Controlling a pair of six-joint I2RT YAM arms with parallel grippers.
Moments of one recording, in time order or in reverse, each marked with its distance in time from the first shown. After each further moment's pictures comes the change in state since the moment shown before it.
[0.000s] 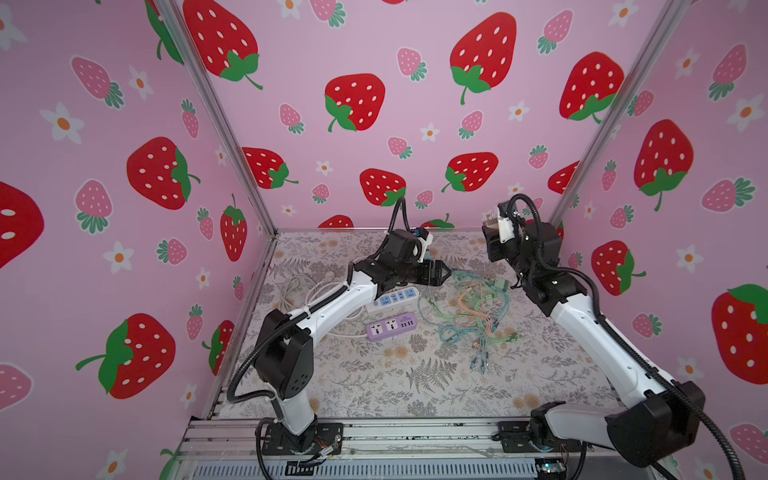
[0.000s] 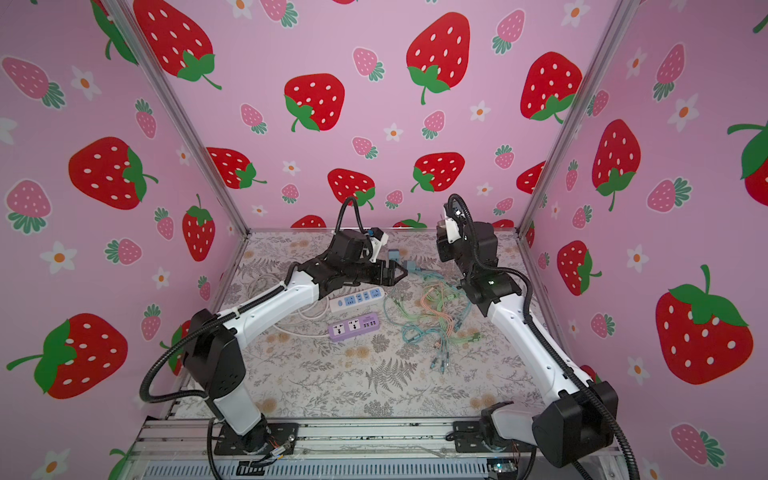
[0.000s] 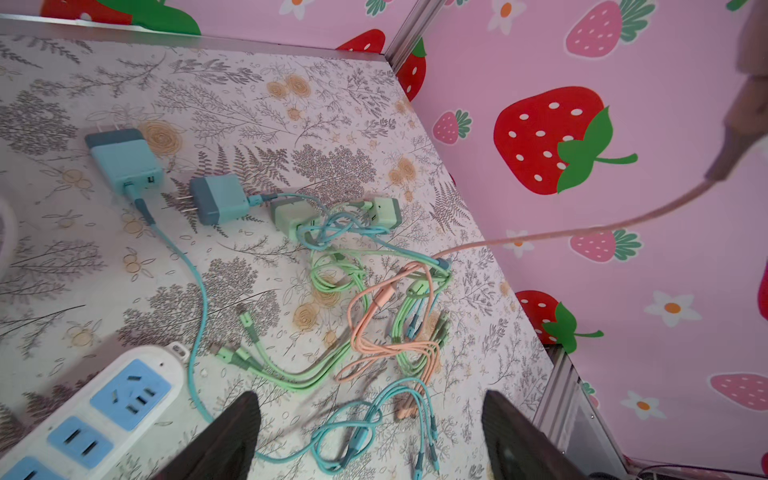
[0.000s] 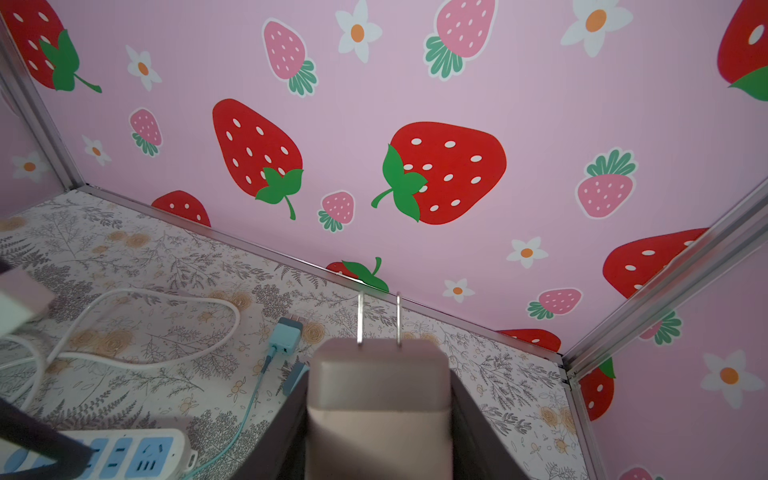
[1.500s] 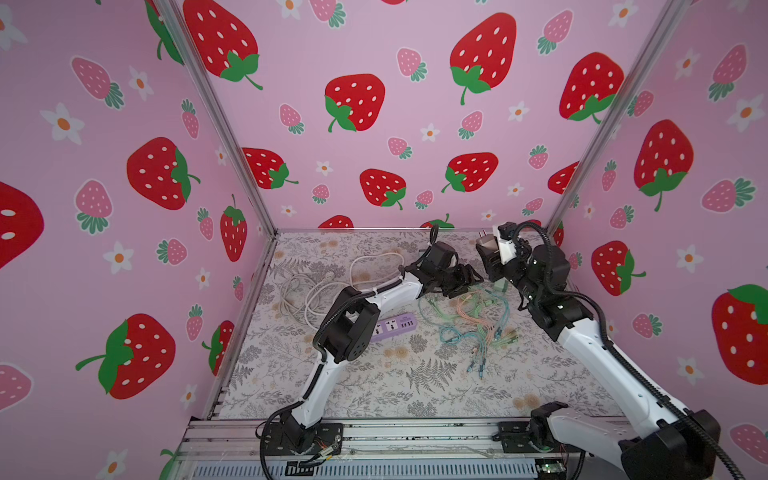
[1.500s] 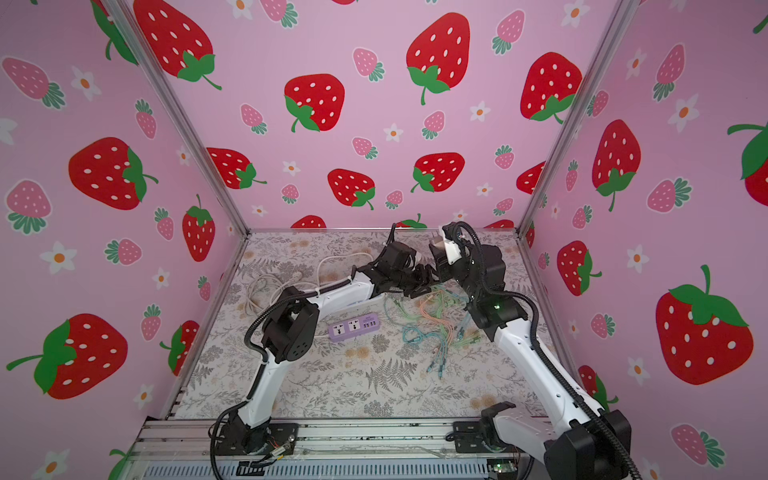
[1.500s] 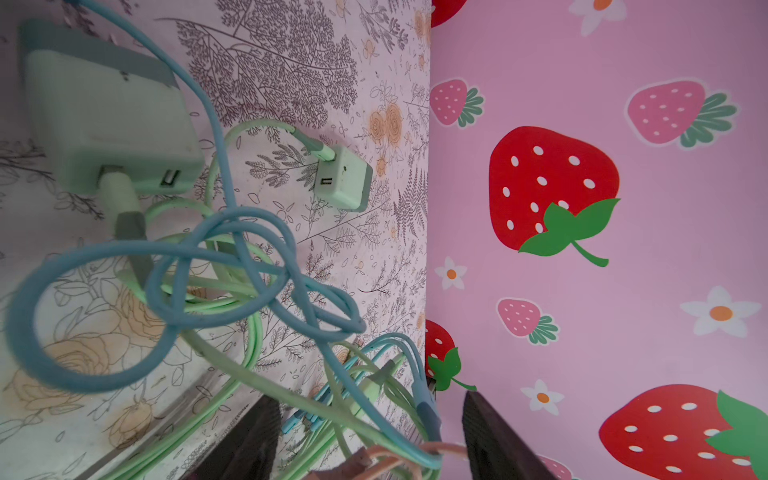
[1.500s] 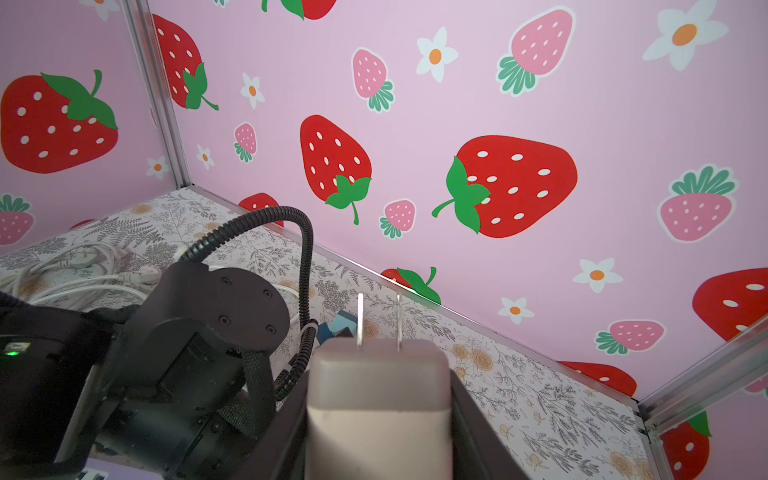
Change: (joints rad) left arm -0.077 0.494 0.309 0.201 0.175 -0.601; right arm 0.000 -0.146 -0.207 0.120 -0.188 -0.002
